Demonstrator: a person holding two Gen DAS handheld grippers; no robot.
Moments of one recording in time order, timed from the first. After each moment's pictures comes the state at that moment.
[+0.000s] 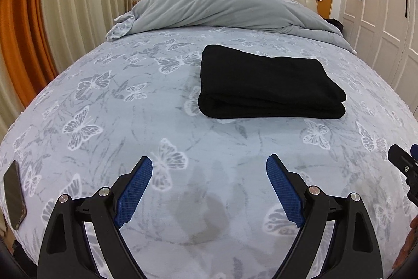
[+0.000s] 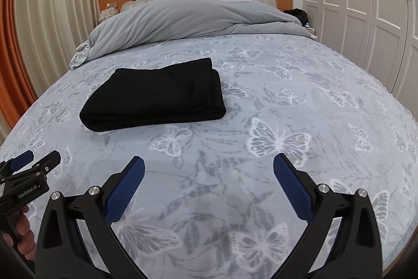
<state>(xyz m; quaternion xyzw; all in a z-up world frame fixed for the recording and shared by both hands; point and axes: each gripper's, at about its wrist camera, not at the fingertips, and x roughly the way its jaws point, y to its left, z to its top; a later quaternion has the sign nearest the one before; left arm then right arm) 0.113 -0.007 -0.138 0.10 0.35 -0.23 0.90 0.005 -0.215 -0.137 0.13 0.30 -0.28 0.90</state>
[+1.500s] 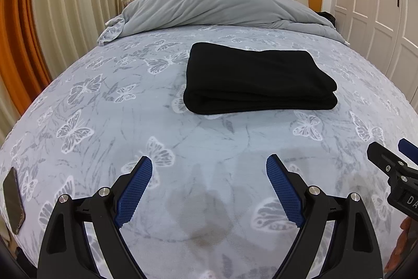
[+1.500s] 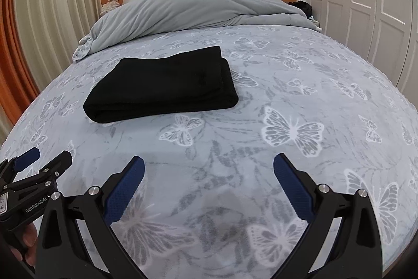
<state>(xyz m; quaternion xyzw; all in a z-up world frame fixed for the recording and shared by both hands) 0.102 -0.018 -0.141 0.11 0.34 -0.25 0.90 0.017 -0.205 -0.150 0.14 0.32 -0.26 0.90</state>
